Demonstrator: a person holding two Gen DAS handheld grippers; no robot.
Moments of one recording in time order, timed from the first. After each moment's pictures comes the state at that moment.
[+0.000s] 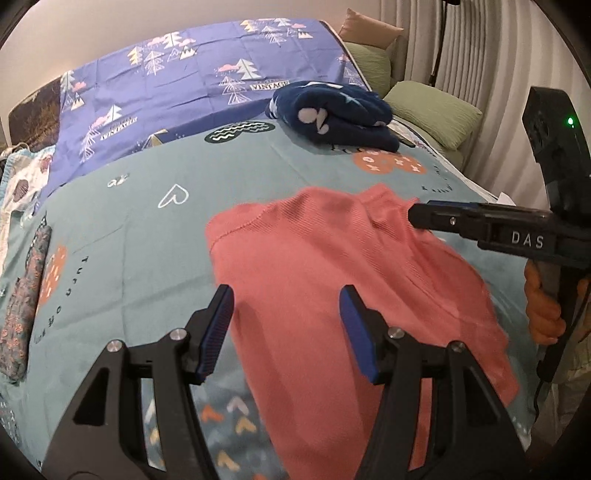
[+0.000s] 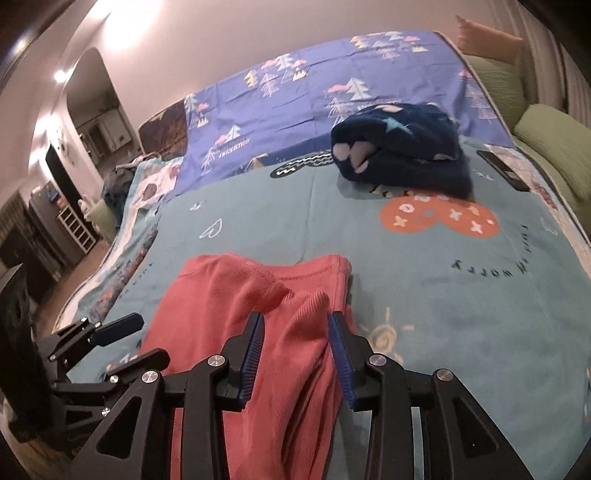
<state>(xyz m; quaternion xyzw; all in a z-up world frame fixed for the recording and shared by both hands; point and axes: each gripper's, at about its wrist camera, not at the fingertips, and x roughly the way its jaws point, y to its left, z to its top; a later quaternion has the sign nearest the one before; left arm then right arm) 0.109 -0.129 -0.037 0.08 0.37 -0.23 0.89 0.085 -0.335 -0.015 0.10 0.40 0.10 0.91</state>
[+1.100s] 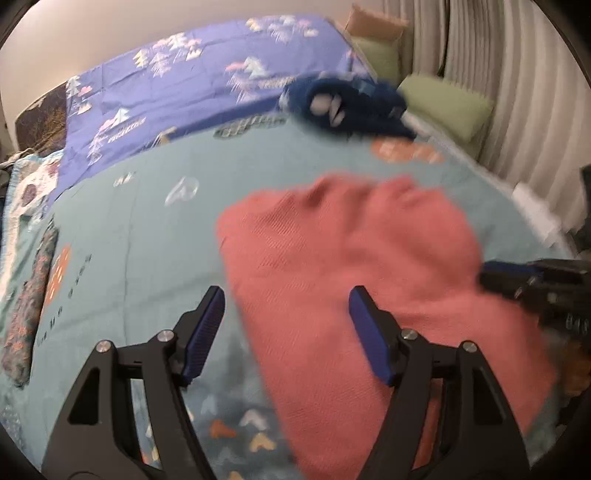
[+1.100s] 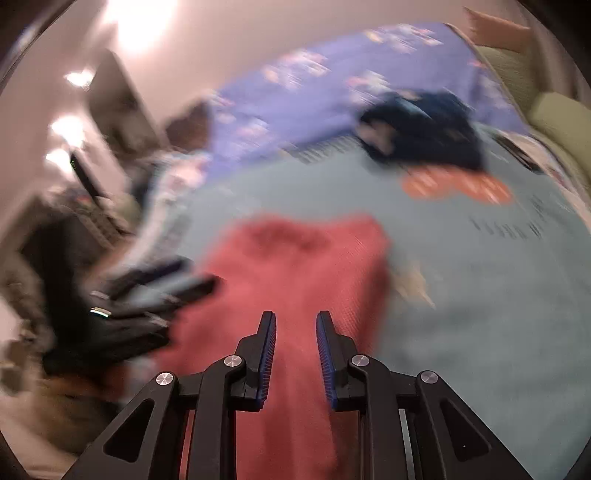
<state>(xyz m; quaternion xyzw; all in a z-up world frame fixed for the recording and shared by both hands) 0.114 -0.127 -0.065 0.10 0.37 -0.20 0.90 0.032 -0.340 -0.050 0.11 0.42 0.05 0.90</state>
